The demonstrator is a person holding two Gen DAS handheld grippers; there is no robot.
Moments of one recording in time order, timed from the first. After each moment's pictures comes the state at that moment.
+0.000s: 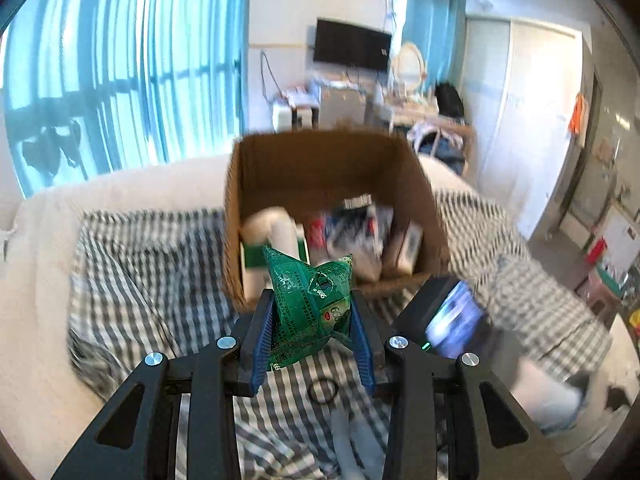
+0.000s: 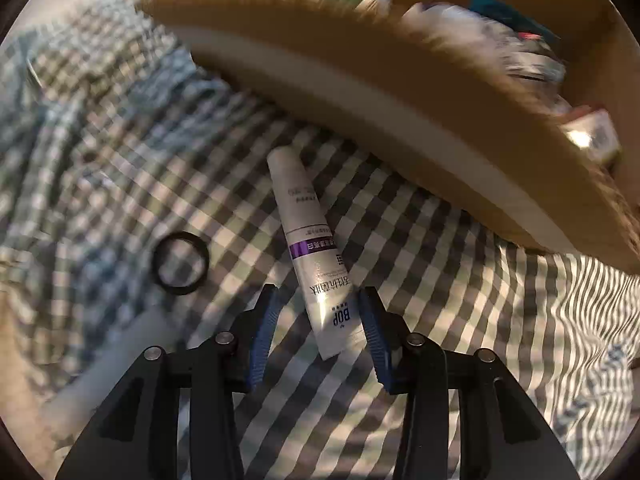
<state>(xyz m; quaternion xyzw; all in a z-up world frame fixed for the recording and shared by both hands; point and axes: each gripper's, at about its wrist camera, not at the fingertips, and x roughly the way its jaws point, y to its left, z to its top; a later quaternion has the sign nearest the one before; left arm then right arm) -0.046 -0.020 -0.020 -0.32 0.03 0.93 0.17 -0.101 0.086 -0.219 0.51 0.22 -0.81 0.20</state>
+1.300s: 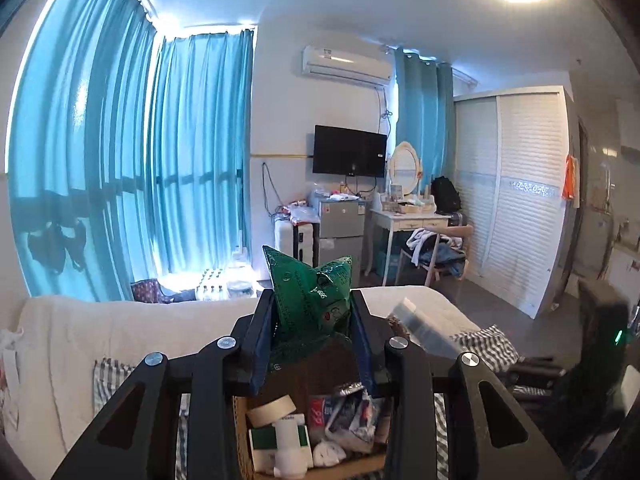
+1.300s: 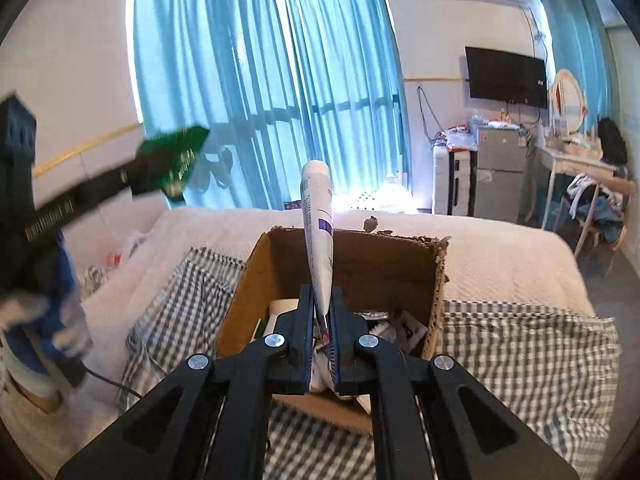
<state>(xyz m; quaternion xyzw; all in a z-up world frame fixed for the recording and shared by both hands) -0.117 -0.006 0.108 -0.14 0.01 0.97 0.18 -0.113 0.193 0.034 0.26 -0.03 -0.93 0.25</state>
